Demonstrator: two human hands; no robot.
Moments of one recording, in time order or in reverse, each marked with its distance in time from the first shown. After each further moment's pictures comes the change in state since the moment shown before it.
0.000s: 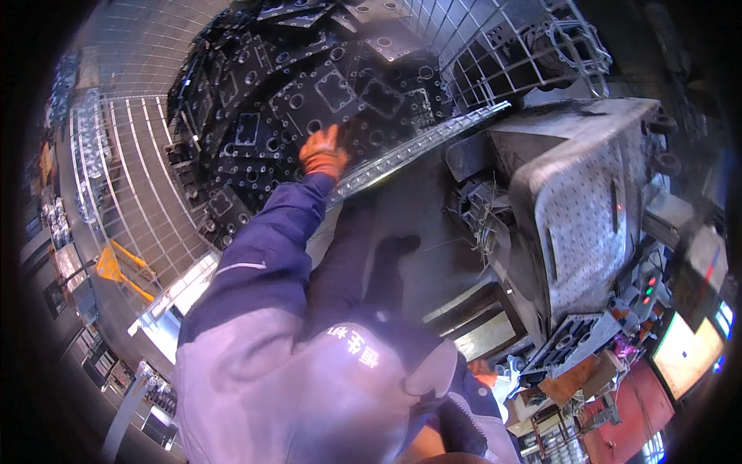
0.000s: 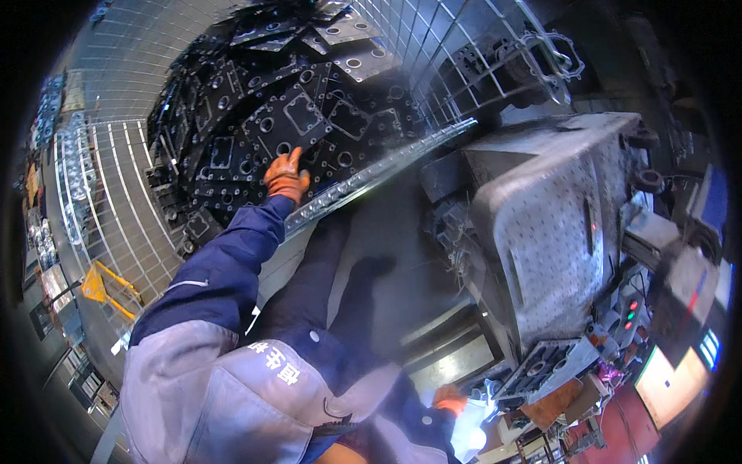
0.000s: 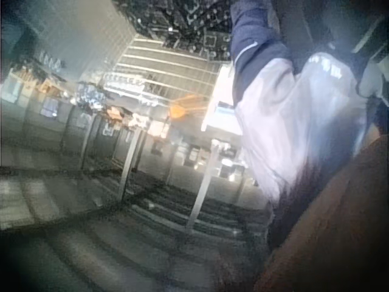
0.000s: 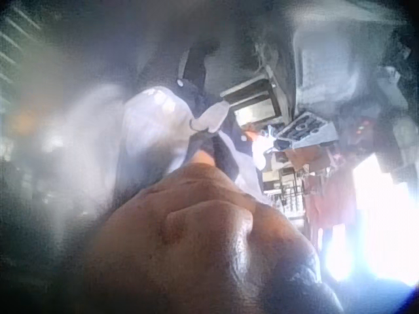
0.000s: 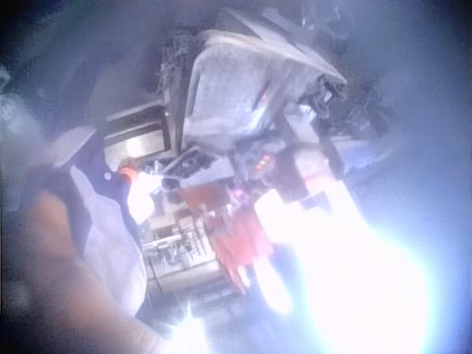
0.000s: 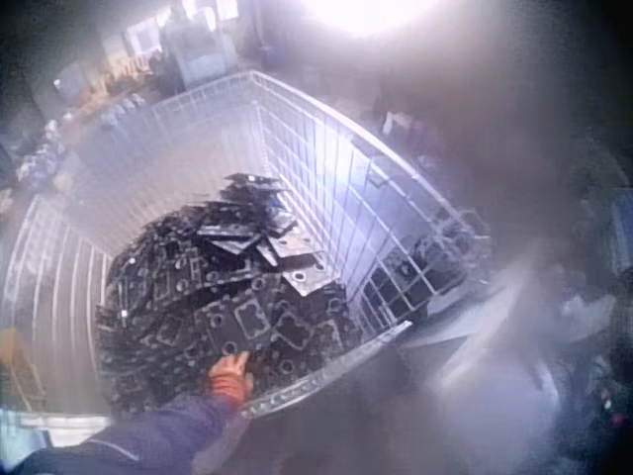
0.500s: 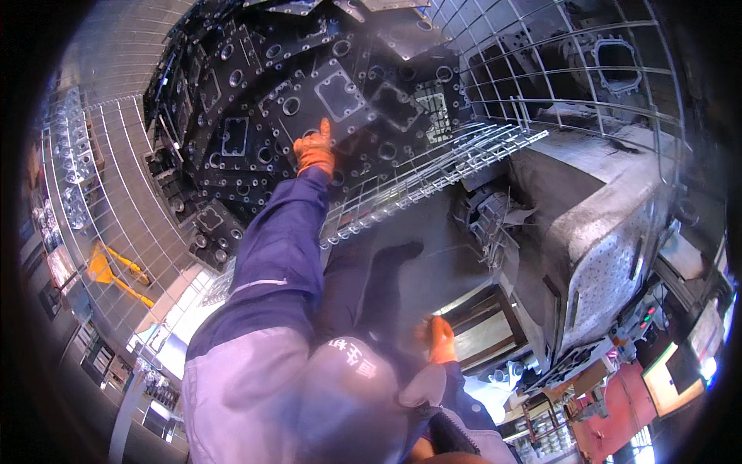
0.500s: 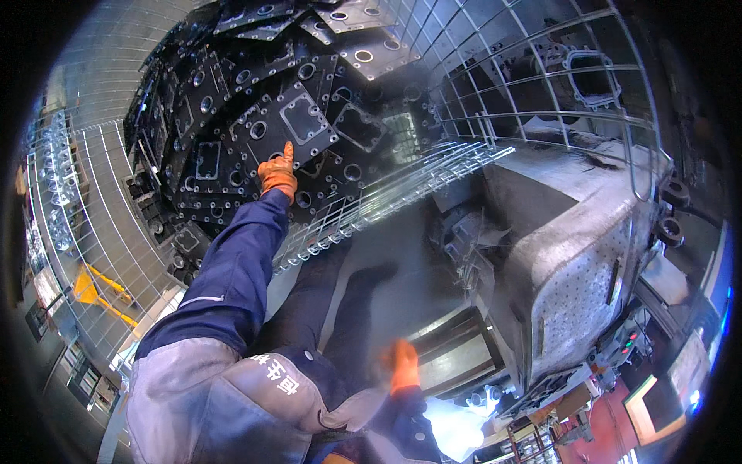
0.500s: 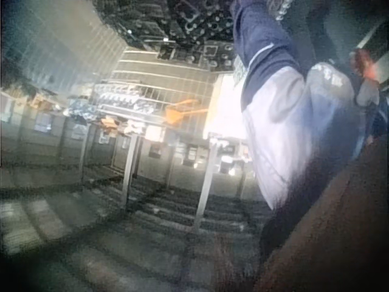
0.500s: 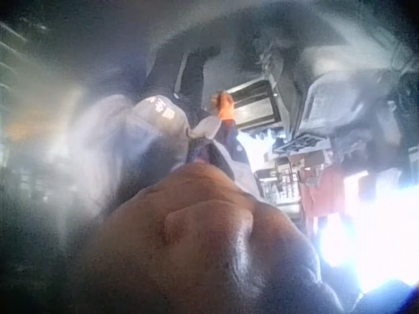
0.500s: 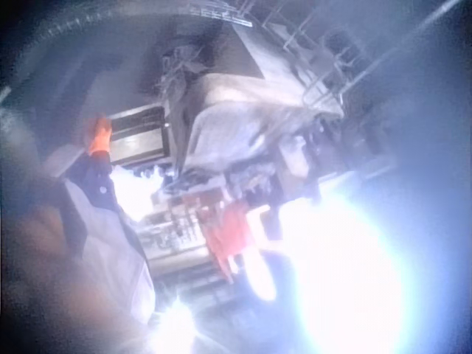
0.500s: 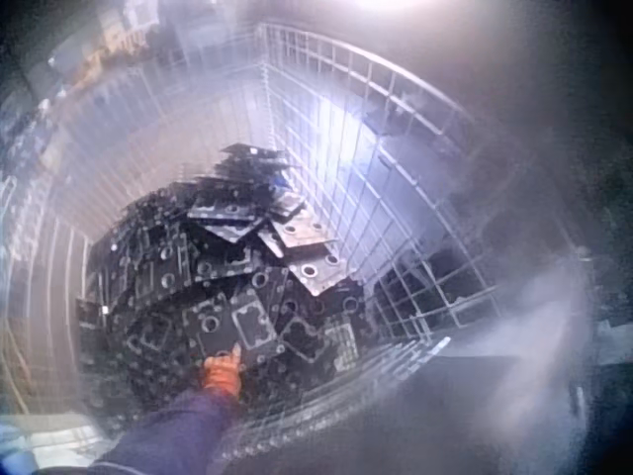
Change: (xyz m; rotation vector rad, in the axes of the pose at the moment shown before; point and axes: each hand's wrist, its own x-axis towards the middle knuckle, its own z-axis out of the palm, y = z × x) left_hand 0.099 -0.071 0.113 0.321 -0.284 -0.025; right_hand 0.017 -0.241 -0.184 2.010 -0.044 -0.270
